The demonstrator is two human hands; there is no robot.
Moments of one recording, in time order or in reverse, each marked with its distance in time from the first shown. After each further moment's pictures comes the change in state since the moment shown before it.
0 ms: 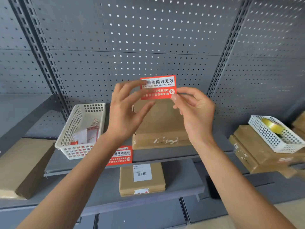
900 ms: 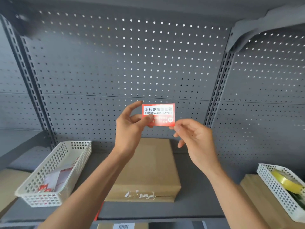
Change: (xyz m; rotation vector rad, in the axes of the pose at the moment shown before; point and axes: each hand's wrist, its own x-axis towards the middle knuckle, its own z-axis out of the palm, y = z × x) left_hand 0.101 0.047 0.104 -0.715 0.098 -0.815; right_hand 0.116 0.001 -0.091 -0.067 -0.336 -0.064
